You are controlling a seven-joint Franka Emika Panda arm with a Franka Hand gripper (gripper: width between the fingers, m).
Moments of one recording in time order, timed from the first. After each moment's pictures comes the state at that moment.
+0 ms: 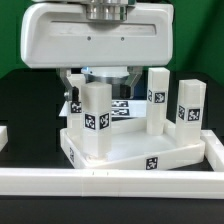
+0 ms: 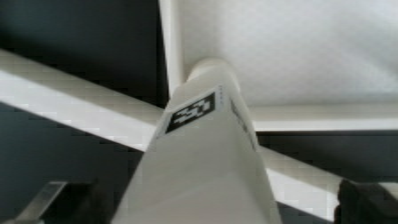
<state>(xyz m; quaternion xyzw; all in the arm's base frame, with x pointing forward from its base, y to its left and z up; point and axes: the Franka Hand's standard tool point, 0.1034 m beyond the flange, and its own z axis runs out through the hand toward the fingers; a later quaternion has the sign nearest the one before) 0.619 -0.048 0.120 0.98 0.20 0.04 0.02</state>
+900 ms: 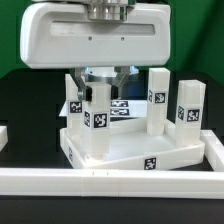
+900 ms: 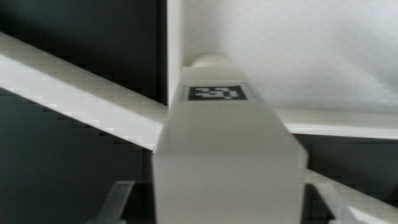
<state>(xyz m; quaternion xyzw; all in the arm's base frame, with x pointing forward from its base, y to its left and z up) 0.620 -0.049 0.120 0.98 0.18 0.04 0.02</state>
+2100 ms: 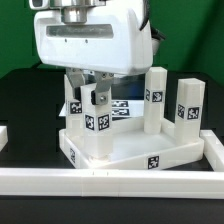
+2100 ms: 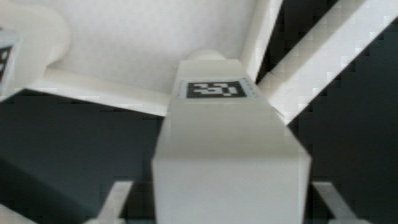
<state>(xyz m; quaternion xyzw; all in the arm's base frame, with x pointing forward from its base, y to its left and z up) 0.621 -0.062 0.117 0.90 -0.44 0.04 -0.04</state>
